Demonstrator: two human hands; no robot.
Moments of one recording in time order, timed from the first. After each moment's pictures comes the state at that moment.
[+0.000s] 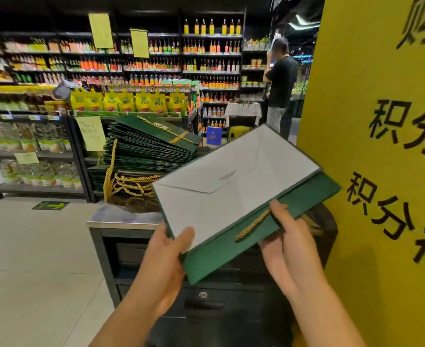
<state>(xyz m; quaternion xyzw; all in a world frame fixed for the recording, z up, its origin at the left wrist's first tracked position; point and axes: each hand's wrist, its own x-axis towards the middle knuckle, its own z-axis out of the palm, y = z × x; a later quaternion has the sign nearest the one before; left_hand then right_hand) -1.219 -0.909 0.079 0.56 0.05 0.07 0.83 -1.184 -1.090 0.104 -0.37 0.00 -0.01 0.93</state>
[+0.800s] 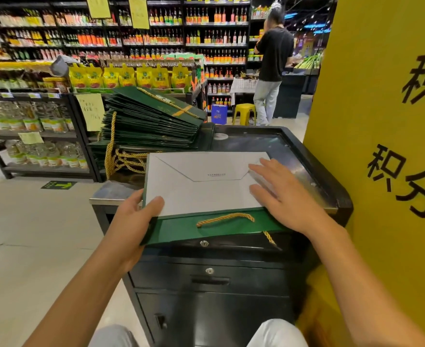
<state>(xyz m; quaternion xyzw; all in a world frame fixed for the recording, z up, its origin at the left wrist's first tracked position) -1.203 -0.844 0.076 0.66 0.13 0.11 0.73 -1.097 -1.126 0.081 -0.91 -0.27 -0.14 0.26</state>
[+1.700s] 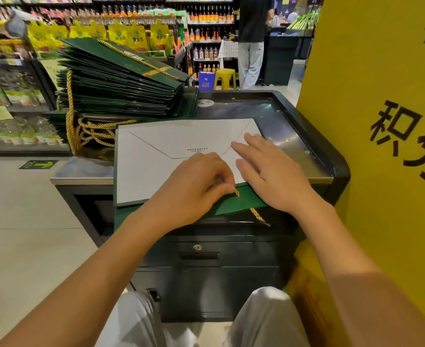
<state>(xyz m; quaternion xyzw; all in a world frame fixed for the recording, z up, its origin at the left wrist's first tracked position) -1.154 -0.923 0.087 0.93 -0.24 0.13 0.24 -1.090 -1.120 0.065 -0.94 -0.26 -0.14 0.18</state>
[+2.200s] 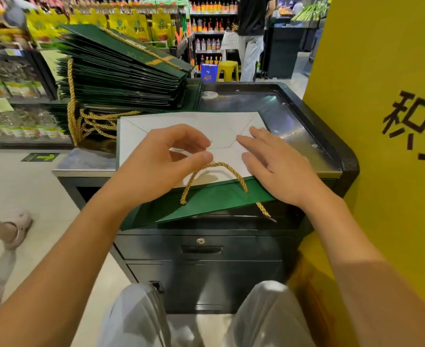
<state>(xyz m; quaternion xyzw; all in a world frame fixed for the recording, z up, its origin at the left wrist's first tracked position) -1.158 -0.880 0.106 0.88 -0.15 0.12 0.44 -1.093 -1.119 0.069 -0.94 -0.25 -0.12 0.18</state>
